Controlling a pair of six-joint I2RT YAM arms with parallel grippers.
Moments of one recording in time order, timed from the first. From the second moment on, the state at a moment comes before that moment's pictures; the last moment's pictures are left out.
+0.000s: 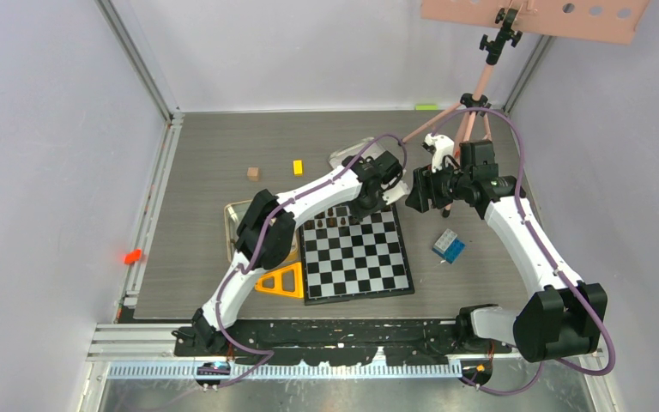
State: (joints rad) left arm -0.89 2.31 2.07 -1.04 -0.06 0.28; right arm 0.12 1.24 1.04 -0.61 -0.47 -0.16
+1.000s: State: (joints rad) left arm -0.88 2.09 1.92 -1.00 -0.07 0.27; right arm 0.12 1.24 1.04 -0.61 -0.48 -0.16
